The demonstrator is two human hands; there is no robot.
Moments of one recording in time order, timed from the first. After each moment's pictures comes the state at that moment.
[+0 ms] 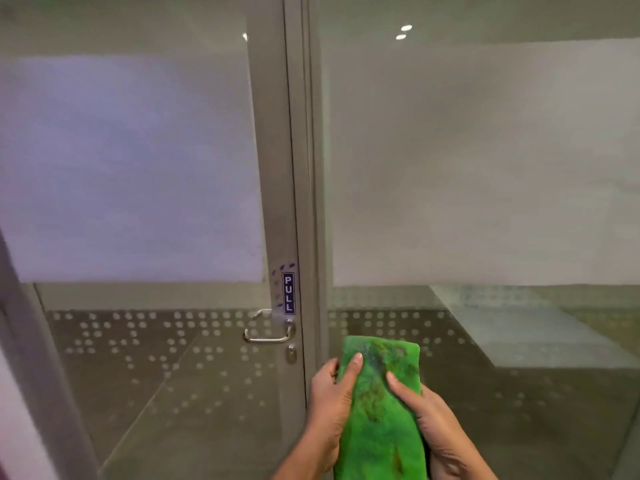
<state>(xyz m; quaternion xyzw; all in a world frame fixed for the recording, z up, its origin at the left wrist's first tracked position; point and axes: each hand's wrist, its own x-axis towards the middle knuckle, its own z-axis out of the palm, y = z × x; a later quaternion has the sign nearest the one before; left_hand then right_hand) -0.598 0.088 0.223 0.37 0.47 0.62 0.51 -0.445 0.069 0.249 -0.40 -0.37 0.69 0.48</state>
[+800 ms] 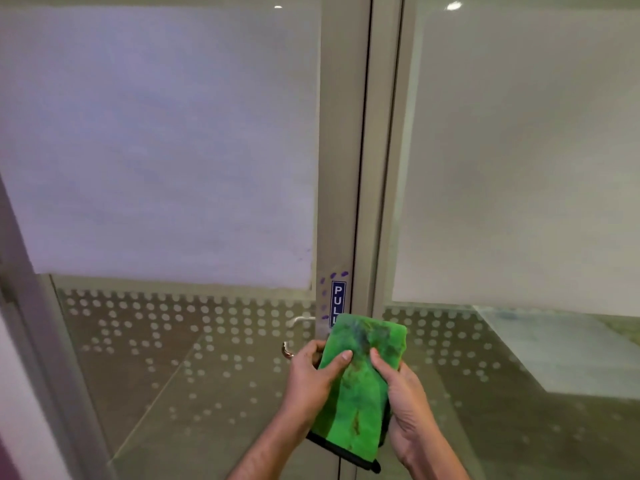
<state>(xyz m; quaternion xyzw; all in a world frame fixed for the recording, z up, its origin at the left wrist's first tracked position) -0.774 0.164 0.237 0.43 0.55 0.59 0.41 -0.627 0.167 0.251 -0.38 -0.33 0.67 0.54</state>
